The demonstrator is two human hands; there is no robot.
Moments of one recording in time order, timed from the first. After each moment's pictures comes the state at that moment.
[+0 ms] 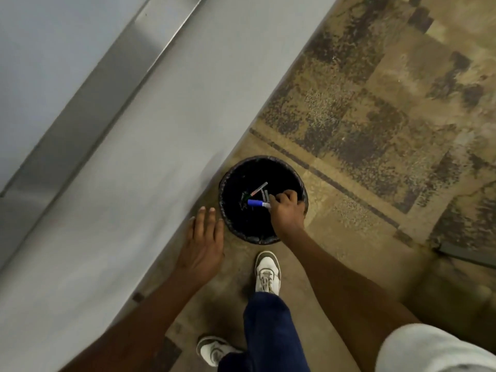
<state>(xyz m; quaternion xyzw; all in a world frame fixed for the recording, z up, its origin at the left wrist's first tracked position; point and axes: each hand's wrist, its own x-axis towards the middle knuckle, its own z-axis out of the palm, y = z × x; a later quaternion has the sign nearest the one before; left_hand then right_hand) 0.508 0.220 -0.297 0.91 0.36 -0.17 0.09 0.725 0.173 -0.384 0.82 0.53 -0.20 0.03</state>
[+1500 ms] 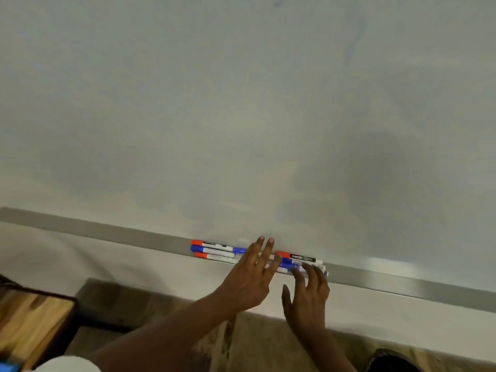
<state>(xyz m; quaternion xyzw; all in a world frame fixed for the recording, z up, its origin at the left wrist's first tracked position) 0.098 0.032 0.042 0.70 0.71 0.01 -0.08 0.258 0.085 0.010 0.46 0.85 -0.08 -0.25</state>
